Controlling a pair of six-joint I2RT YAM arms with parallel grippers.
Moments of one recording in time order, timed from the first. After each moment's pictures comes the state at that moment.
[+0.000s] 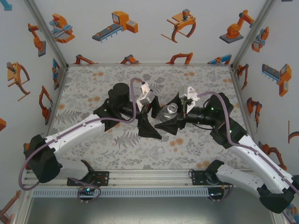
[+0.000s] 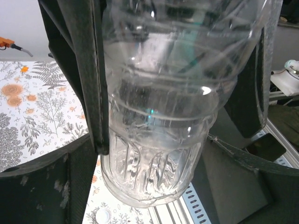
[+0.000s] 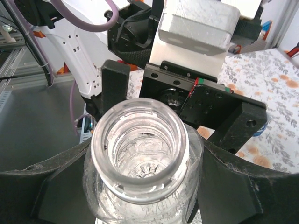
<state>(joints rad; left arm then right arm) -0.86 1.34 1.05 0.21 1.18 -0.16 0.74 0.87 1.02 -0.11 -0.74 0.08</state>
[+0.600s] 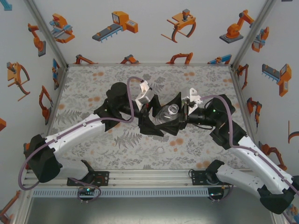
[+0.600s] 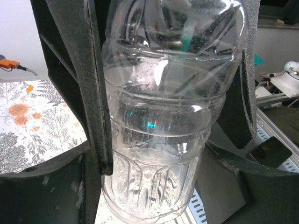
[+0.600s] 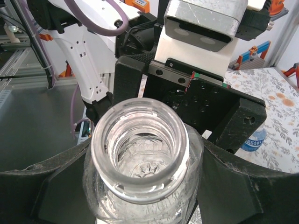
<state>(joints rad) -0.87 1.35 1.07 0.32 1.18 -0.22 0.74 0.86 0.99 -0.03 -0.77 0.07</state>
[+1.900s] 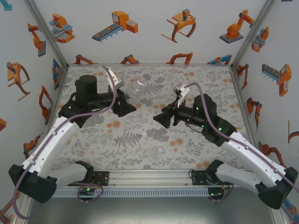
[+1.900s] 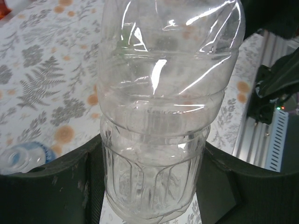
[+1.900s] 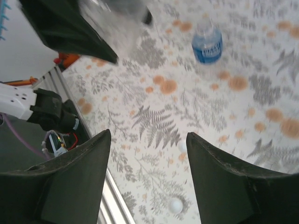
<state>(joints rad) -0.47 1.11 1.14 -0.43 0.68 0.15 0.77 0.94 0.92 -0.22 -0.31 0.28</state>
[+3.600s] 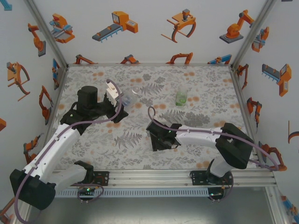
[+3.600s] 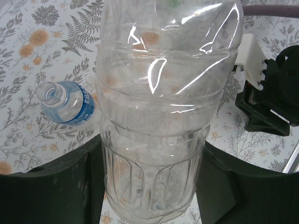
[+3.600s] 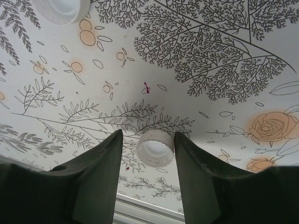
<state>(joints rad) -0.44 1.04 0.94 -0.41 0.47 0.30 1.05 1.57 0.86 -0.49 0.08 0.80</state>
